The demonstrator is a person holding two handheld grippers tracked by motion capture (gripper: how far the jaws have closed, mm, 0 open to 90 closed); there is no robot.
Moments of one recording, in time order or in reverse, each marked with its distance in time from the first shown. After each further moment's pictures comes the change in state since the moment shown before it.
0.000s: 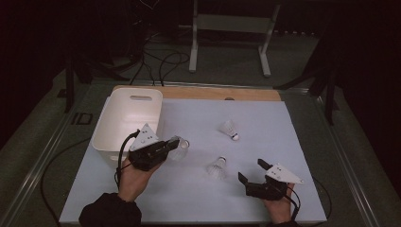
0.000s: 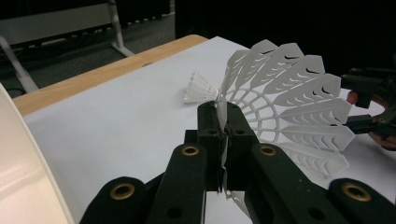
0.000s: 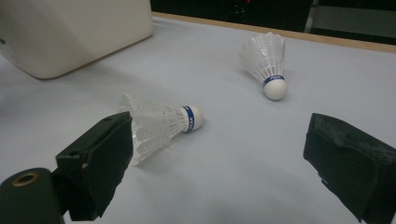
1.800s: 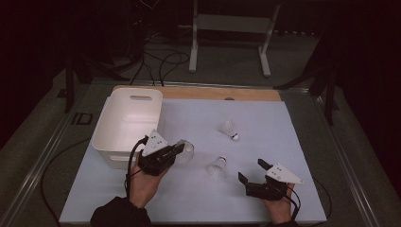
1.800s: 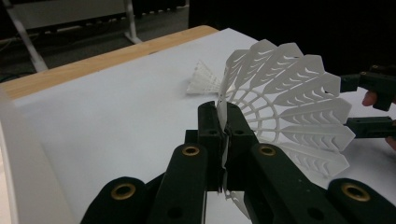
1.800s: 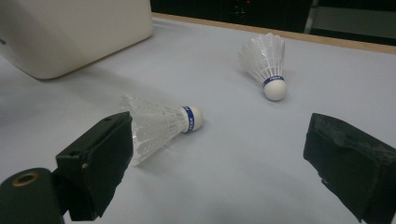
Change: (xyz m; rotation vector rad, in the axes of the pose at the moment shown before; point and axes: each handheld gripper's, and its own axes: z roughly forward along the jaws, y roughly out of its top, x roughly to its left) left arm -0.019 -0.009 0.017 0.022 0.063 -0.046; right arm 0.001 0.000 -0.001 0.001 0.003 0.008
